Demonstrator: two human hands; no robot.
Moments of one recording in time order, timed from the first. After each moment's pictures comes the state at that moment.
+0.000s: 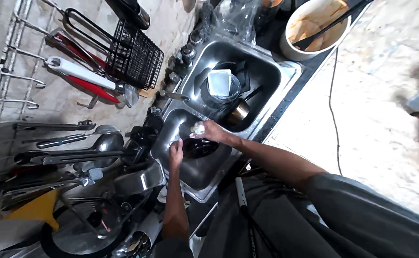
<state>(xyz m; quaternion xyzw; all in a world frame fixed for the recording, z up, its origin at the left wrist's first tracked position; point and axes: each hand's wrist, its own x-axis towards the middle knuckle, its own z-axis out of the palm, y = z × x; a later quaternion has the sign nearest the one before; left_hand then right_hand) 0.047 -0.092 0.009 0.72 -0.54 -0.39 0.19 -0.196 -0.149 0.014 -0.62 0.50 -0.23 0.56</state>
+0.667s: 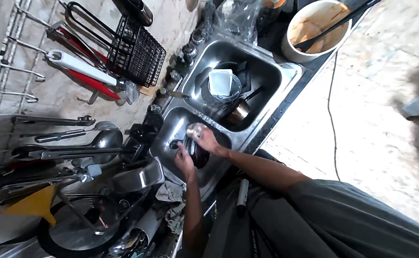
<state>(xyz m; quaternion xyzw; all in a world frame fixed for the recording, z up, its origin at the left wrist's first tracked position) -0.034 -0.051 0.046 0.84 -0.27 -0.31 0.36 -0.151 -0.102 0.000 -0.58 0.55 -0.33 0.50</state>
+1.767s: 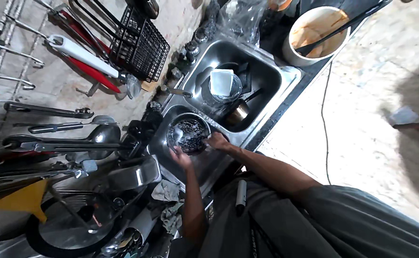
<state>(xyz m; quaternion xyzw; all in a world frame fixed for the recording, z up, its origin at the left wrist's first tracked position) -0.015 -0.048 -0.033 0.75 -0.25 -0.28 0.55 -0.188 -0.100 -0.017 -0.44 0.66 0.01 0.61</state>
